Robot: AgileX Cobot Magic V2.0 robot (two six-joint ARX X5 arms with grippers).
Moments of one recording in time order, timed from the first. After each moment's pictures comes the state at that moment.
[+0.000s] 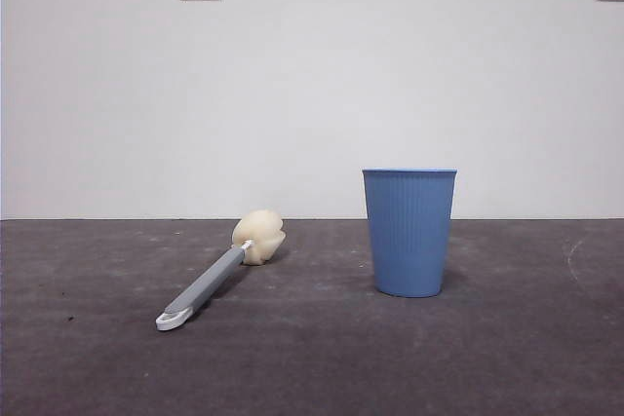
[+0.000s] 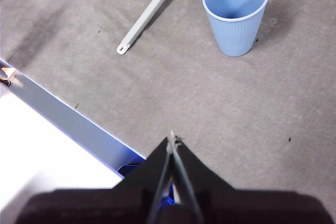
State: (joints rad) left arm 0.05 0.01 0.02 -0.19 0.03 0.01; right arm 0.61 0.67 0.97 -1.06 -0.15 0.14
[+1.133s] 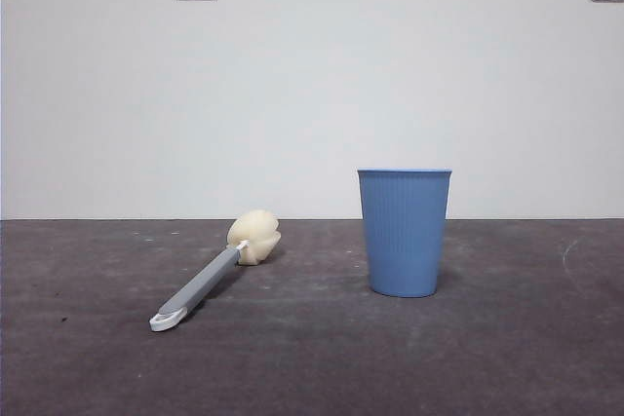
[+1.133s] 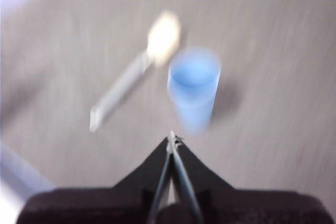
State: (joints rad) left arm 0.05 0.00 0.02 -0.18 0.03 -0.05; right arm 0.54 0.53 0.95 -0.80 -0.04 0.05
